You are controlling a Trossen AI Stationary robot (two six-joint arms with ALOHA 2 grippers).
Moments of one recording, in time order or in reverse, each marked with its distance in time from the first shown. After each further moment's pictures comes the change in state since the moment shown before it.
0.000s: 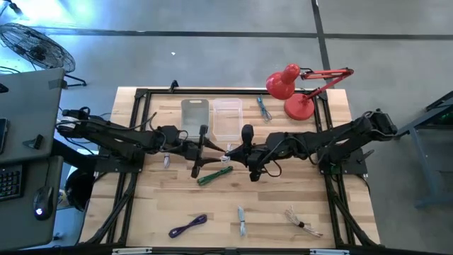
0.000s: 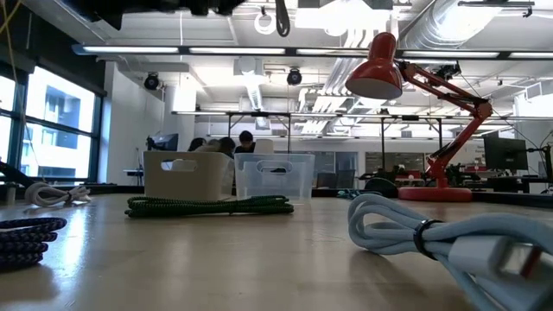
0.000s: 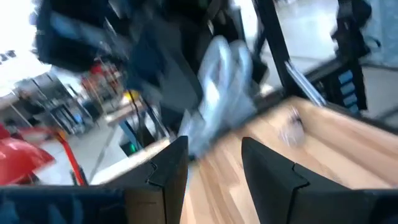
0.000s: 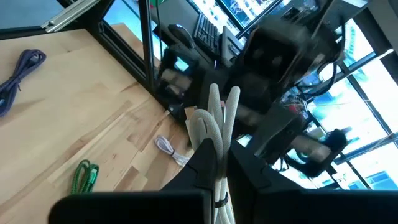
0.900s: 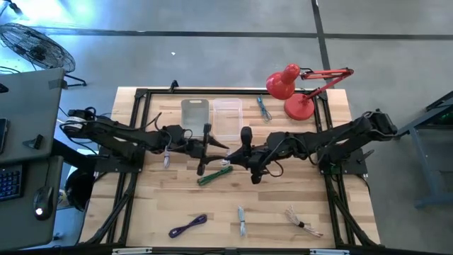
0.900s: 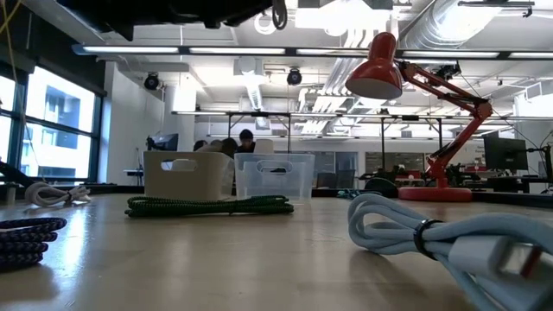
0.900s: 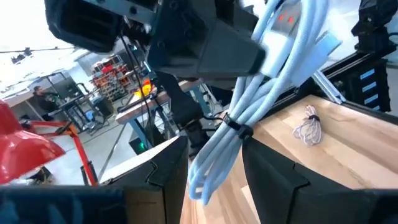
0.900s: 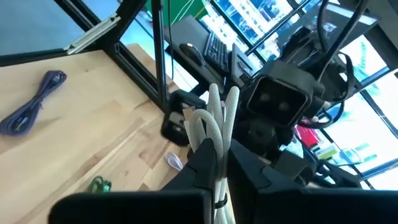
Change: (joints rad) left arm 0.039 0.088 0.006 0.099 -0.015 -0.004; right arm 0.000 0.010 -0.002 0.030 -0.085 0.011
